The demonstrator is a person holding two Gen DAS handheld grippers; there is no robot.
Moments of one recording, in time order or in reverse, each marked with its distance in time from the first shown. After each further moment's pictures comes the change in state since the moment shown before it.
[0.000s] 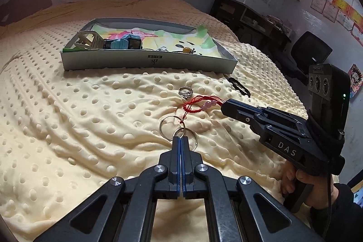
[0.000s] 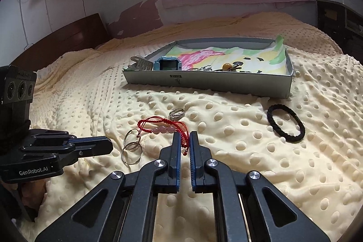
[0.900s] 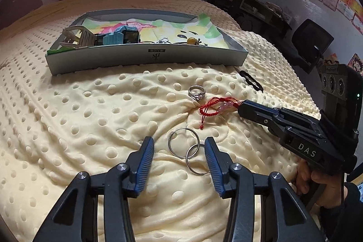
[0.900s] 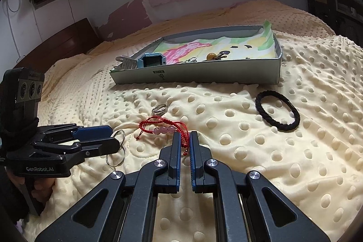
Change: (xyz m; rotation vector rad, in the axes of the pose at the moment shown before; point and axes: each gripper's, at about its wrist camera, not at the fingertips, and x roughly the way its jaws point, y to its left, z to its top) left arm 0.038 0.007 0.017 0.064 0.089 -0.010; right arm 0.010 -0.016 -0.005 0.087 0.026 -0.024
